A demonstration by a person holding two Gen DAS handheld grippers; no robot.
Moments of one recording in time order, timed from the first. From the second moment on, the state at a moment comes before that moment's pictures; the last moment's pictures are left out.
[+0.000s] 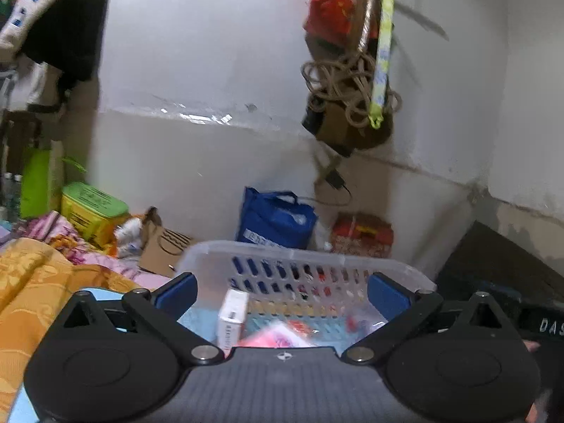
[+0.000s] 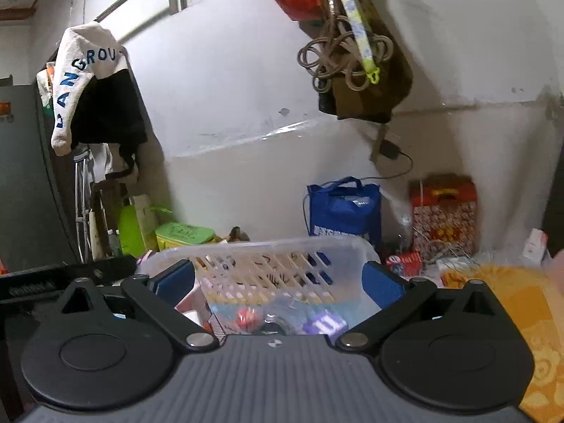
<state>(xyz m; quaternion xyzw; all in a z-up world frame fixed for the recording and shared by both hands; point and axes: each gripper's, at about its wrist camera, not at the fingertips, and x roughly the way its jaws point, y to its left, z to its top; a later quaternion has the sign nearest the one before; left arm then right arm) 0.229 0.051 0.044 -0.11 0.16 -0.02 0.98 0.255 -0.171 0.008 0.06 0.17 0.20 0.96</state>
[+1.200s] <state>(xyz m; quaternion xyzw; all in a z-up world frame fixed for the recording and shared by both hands) 0.175 0.025 0.020 -0.05 0.23 0.02 0.97 0.217 -0.171 -0.006 -0.02 0.21 0.12 0.97</state>
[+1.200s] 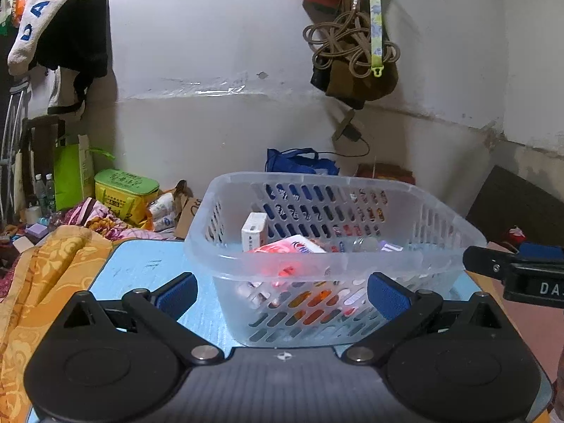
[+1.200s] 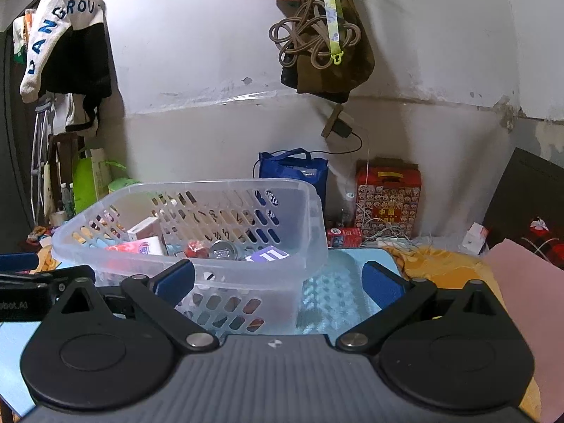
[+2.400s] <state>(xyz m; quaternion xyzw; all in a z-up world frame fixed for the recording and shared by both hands) 0.170 0.025 0.020 -0.05 0.23 0.02 0.97 0.212 -0.165 -0.009 -0.02 0.21 0.11 0.97</state>
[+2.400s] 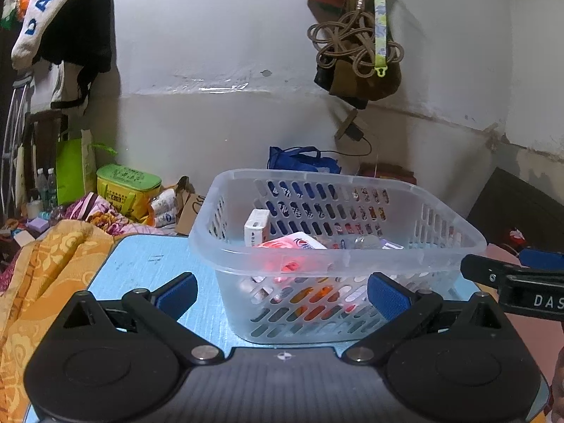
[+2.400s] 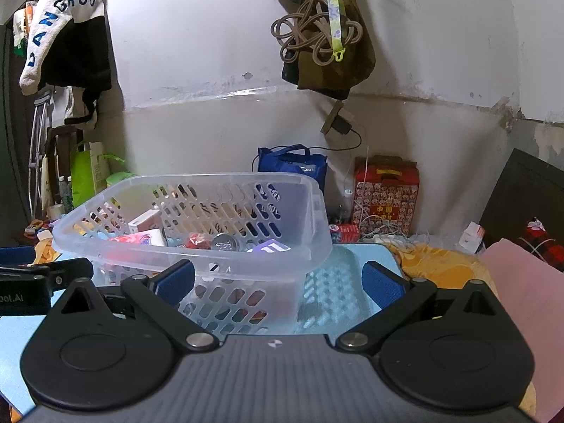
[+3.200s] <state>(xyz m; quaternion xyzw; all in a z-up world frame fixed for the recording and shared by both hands) 0.170 0.026 0.016 -0.05 0.24 0.02 0.97 0.214 -0.164 -0.012 -0.03 0.22 0.11 0.97</state>
